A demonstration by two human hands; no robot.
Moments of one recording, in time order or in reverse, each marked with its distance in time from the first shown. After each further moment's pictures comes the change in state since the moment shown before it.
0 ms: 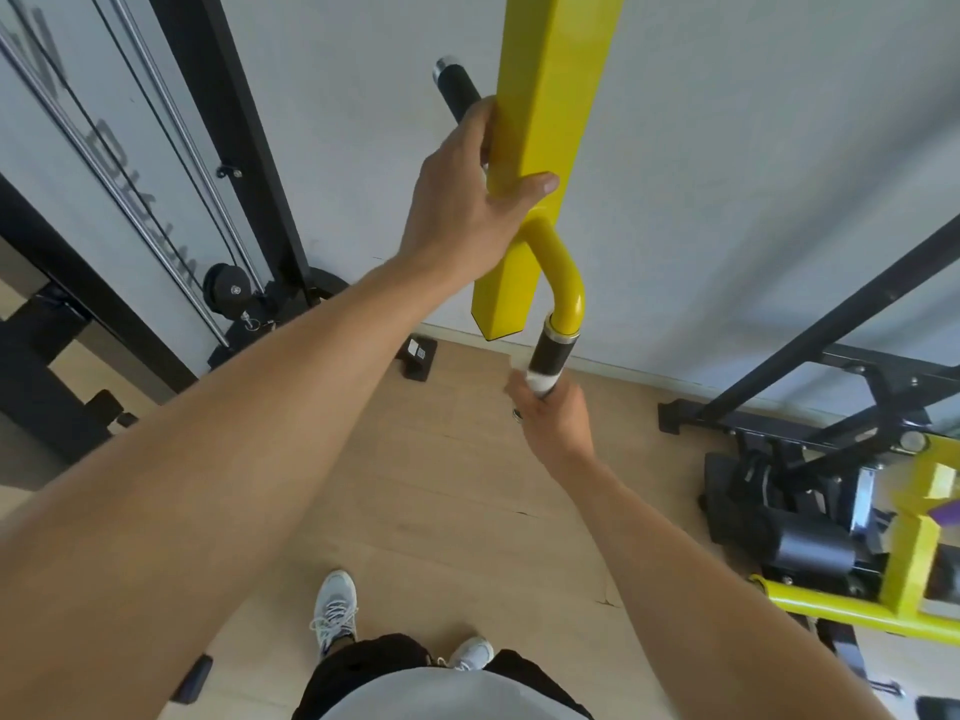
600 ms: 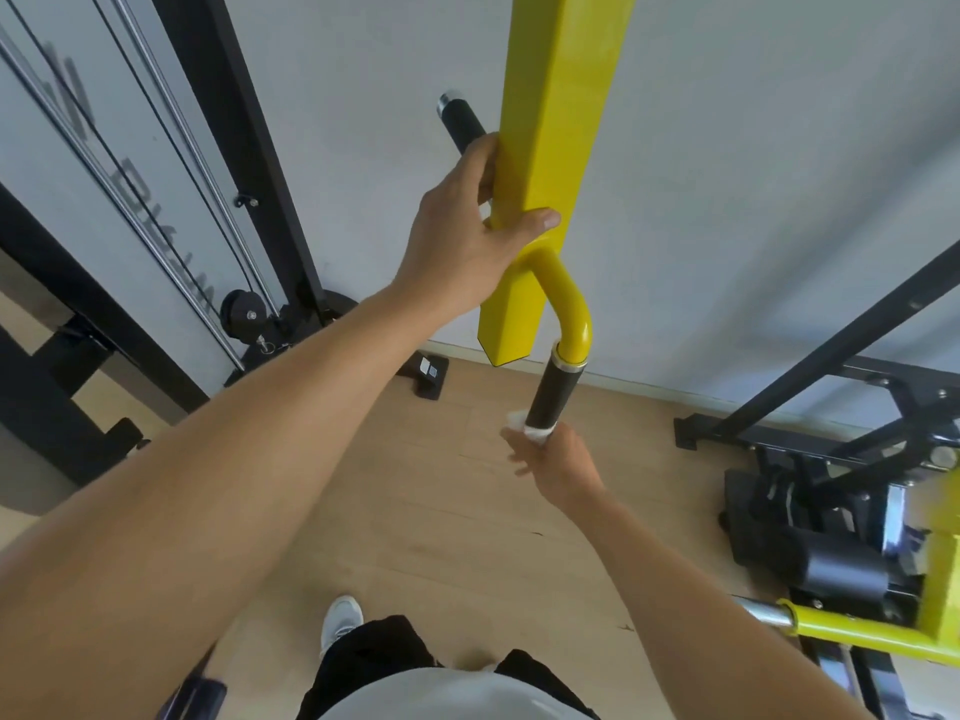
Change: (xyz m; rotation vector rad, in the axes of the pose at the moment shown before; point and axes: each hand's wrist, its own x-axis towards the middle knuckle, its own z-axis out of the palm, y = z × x) left_hand 0.002 -0.005 -0.014 -0.049 -0.081 -0.009; right_hand 0.017 0.043 0.012 -0.102 -0.236 0.217
